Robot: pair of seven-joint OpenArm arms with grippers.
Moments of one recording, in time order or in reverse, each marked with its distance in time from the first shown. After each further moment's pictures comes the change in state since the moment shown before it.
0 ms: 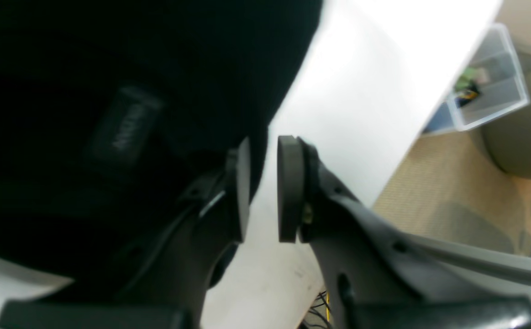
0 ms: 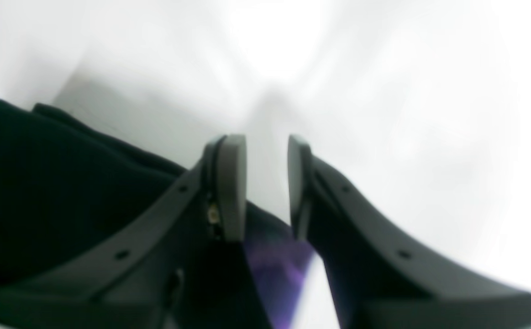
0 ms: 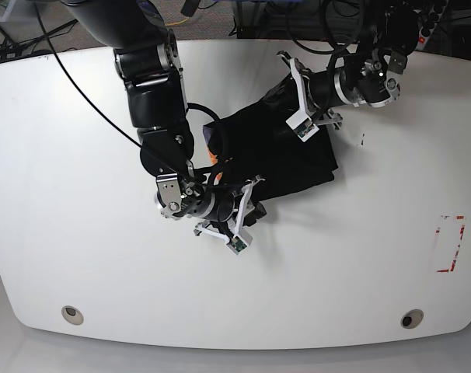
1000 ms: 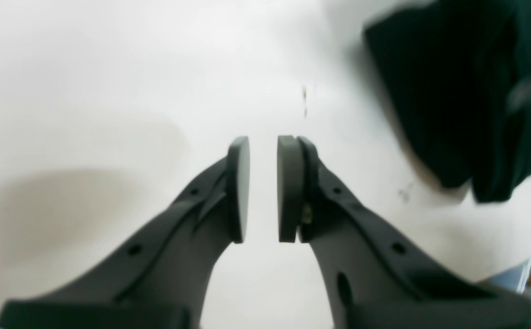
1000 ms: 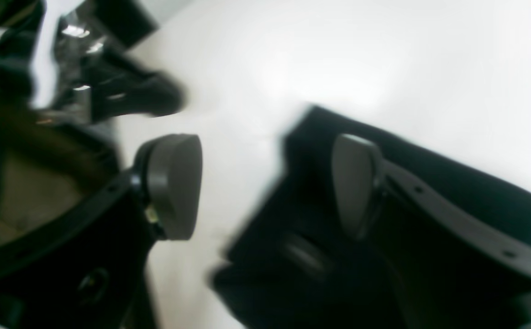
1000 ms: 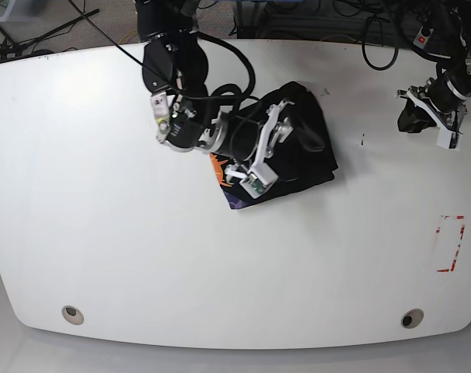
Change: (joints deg) left arm 5.9 -4.2 -43.1 -7.9 -10.2 -0.2 1.0; right arm -24.9 -1.5 -3.8 42.1 25.7 -0.4 -16.6
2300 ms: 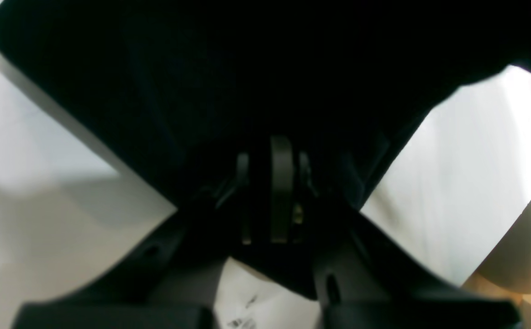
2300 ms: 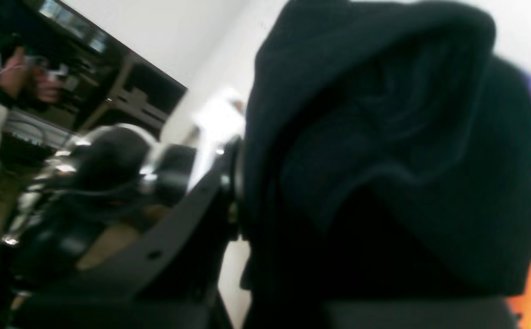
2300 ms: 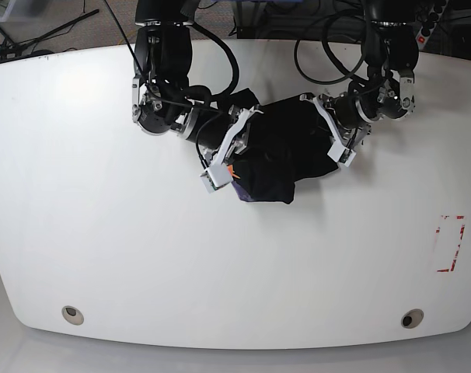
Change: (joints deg) left arm -11.8 11.7 26.7 -11.1 12.9 0.0 -2.5; right arm -4.5 -4.6 13.9 -3.5 16.9 -0.1 -8.4
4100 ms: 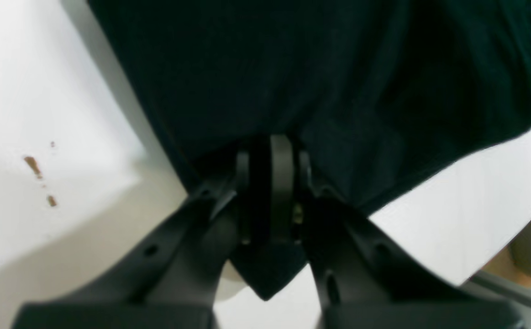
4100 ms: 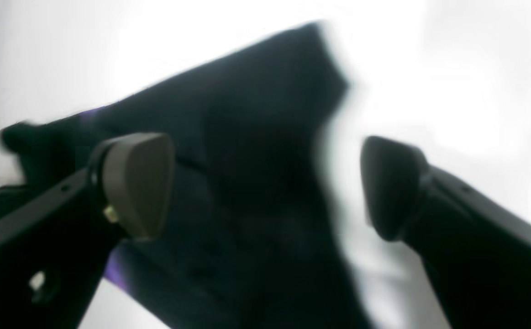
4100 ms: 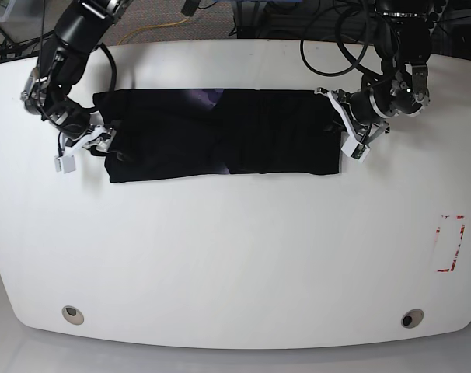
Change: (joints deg) left arm 3.0 -3.4 -2.4 8.5 1.7 0.0 2.2; right arm 4.6 18.2 36.9 -24.2 -3.7 4.8 -2.6
